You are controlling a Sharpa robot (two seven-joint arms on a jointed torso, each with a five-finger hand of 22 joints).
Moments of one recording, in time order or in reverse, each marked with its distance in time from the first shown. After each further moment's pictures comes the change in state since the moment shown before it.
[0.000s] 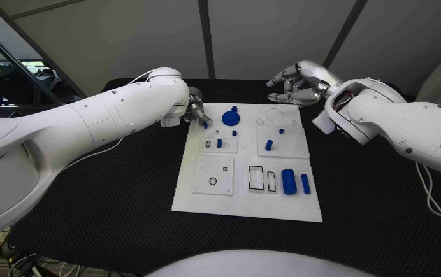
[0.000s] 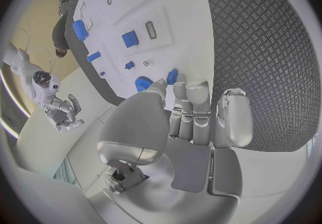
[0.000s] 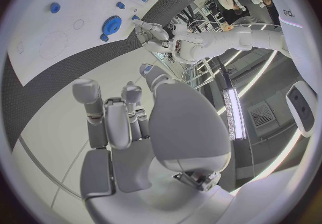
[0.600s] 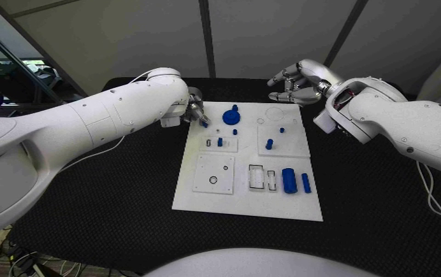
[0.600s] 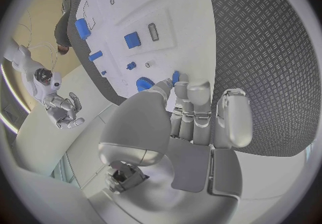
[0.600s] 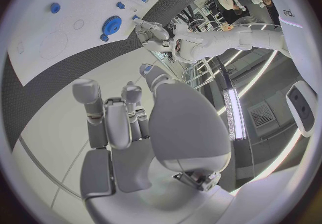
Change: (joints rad) left arm -0.004 -0.011 0.000 0.010 0.035 -0.010 0.001; left_hand 0.115 0.022 0.178 -0.069 0.001 -0.003 -0.005 0.023 -0.006 -0.004 -0.007 -0.015 -0.022 0.003 -0.003 0.004 0.000 0.000 0.004 -0.004 0.000 0.000; right arm 0.000 0.000 0.000 -0.001 0.000 0.002 -0.001; right_hand 0.000 0.000 0.000 0.000 0.000 0.000 0.000 0.000 0.000 0.000 0.000 0.000 0.000 0.000 0.000 0.000 0.000 0.000 0.000 0.000 0.000 0.000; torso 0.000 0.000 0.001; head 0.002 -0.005
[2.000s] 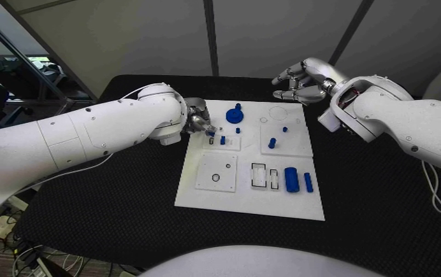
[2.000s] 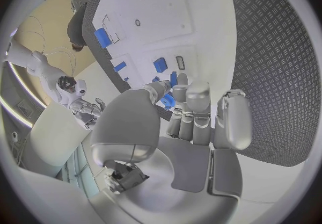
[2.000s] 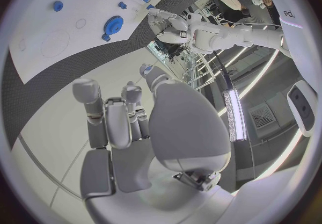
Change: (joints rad) left arm -0.050 -0.199 -0.014 0.363 0.026 -0.185 -0.003; left_hand -0.183 -0.100 0.312 -0.041 -0.006 -0.028 -0.004 0.121 0.055 0.045 -0.013 0.050 0.035 0.012 -0.009 0.031 0.022 0.000 0.014 -0.007 0.012 0.000; right arm 0.000 0.000 0.000 -0.014 -0.004 0.011 -0.002; right_hand -0.004 0.004 0.003 0.003 0.007 0.000 0.000 0.006 0.000 0.000 0.000 0.000 0.002 -0.004 -0.004 0.000 -0.002 0.000 0.000 0.000 -0.004 -0.002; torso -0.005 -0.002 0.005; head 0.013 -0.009
